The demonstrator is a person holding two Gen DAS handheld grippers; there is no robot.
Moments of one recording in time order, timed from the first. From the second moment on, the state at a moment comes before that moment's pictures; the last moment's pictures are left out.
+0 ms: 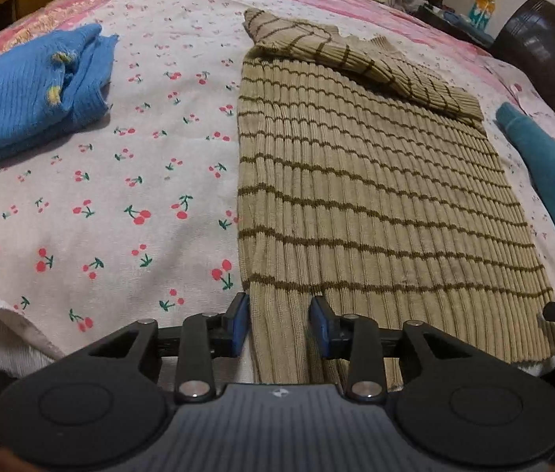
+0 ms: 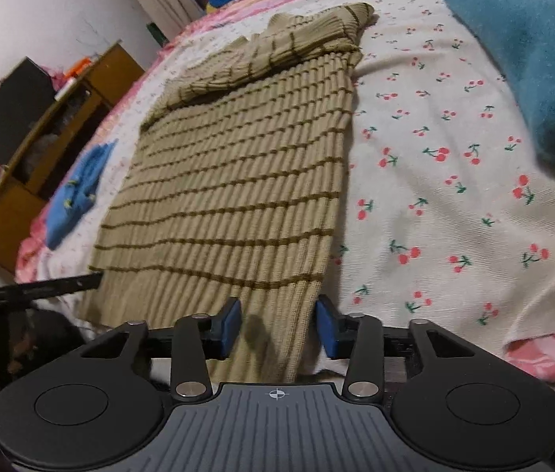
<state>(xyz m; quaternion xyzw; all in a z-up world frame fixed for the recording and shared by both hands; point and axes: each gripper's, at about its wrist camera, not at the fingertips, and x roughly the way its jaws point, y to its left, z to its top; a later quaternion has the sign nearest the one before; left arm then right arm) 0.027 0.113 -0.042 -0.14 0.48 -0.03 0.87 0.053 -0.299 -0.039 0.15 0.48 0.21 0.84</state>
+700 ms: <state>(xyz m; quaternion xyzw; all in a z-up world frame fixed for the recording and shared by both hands) 0.130 0.163 0.028 -0.37 0.31 -0.14 0.87 0.150 -0.310 0.023 0.41 0.33 0.26 0.81</state>
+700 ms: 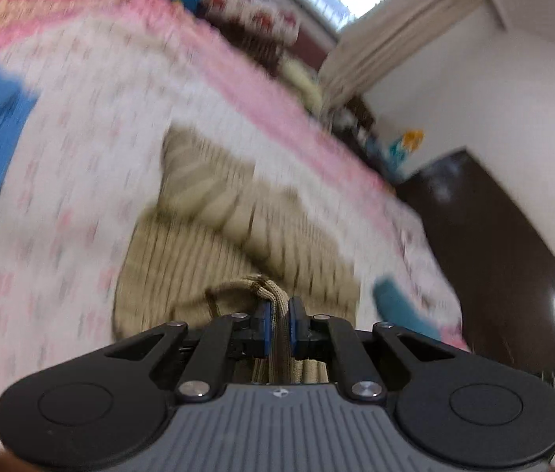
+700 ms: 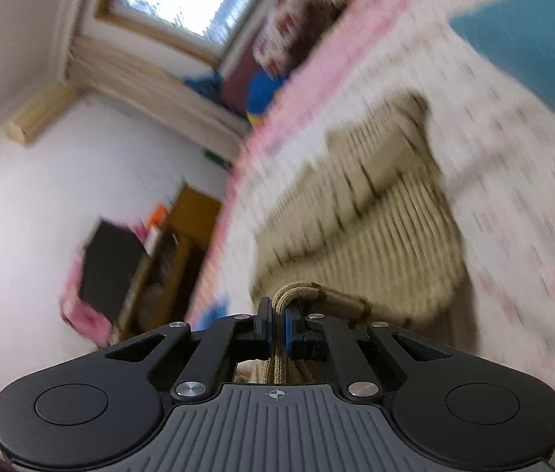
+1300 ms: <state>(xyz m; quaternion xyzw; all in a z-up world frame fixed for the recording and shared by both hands) 0.324 0.182 -0.018 -0.34 0.31 -0.05 0.89 0.351 -0.302 -0.007 0.36 0.32 0.11 0.87</state>
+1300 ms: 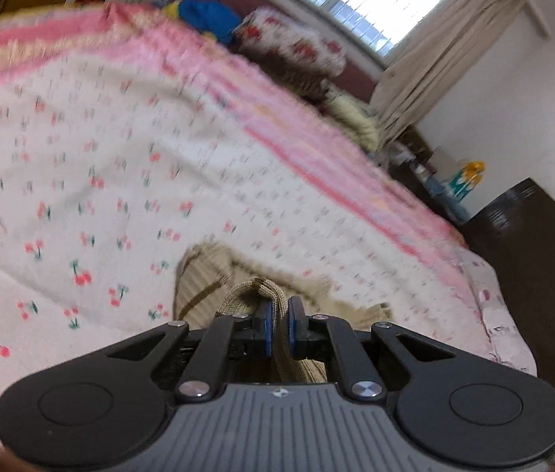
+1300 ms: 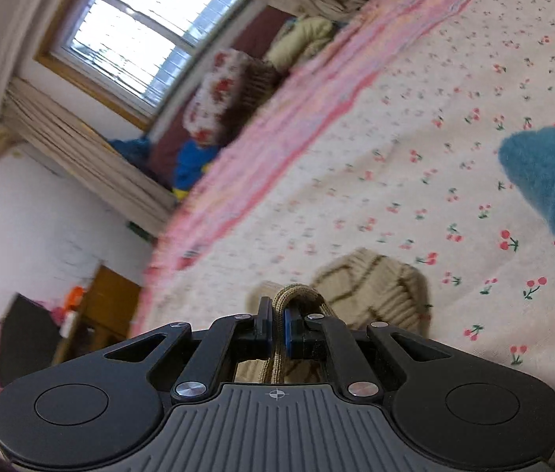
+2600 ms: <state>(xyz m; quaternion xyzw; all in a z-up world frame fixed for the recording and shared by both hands) 0.329 0.149 -0.006 -0.13 0.34 0.02 0.93 0.361 -0.268 -0.015 0.14 0.36 0.09 0.92</state>
